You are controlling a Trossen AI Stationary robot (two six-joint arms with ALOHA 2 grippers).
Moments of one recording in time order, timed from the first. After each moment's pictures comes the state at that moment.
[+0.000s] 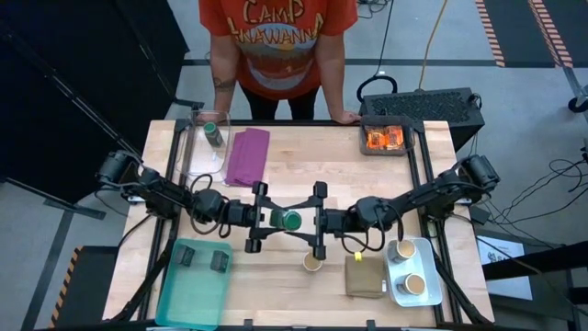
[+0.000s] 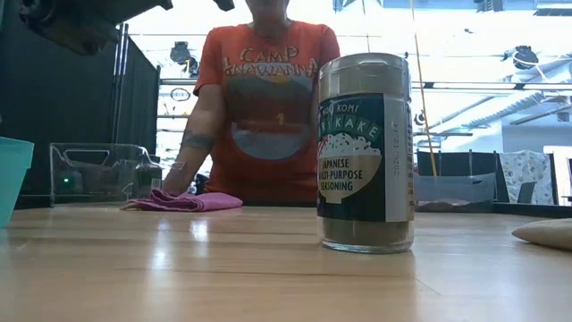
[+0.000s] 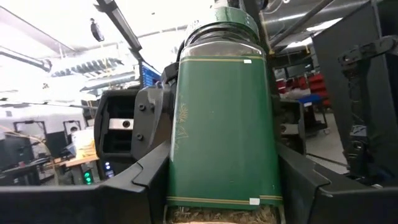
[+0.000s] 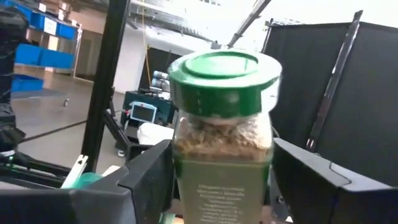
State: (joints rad) left arm -0.27 1.54 0.60 1.34 -0.05 0.30; right arm 0.32 1.61 0.95 0.92 0.26 -0.29
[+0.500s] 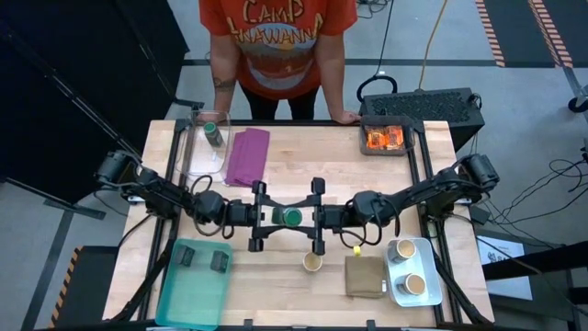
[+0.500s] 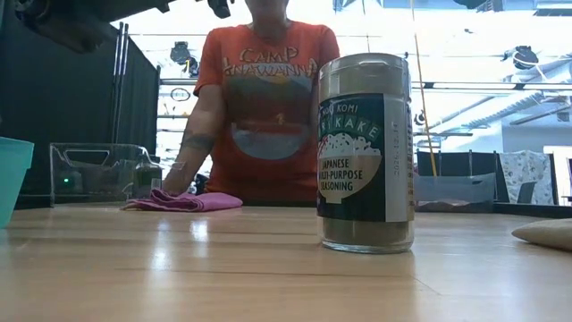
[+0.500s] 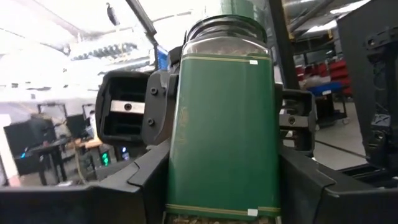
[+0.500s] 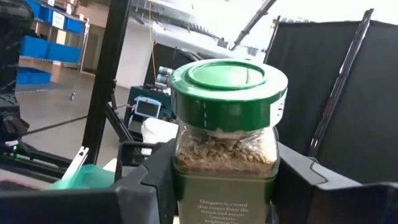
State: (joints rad) left arm -0.27 1.53 0.60 1.28 -0.16 0.29; right arm 0.27 1.61 0.95 0.91 0.18 -0.31
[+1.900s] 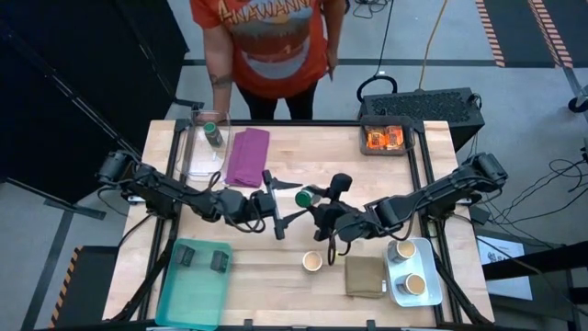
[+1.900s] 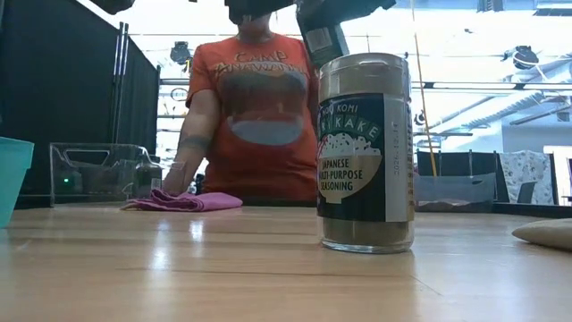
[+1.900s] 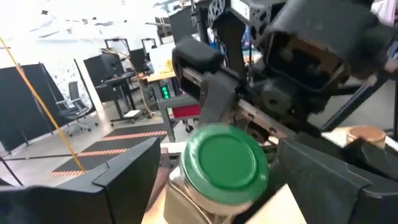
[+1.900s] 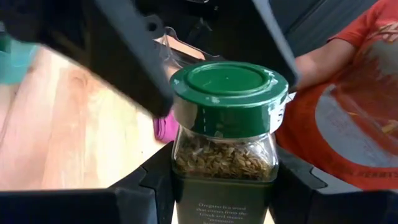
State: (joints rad) left arm -0.26 1.53 0.84 0.81 -0.46 0.27; right arm 0.38 1.54 1.12 -0.09 0.89 -0.18
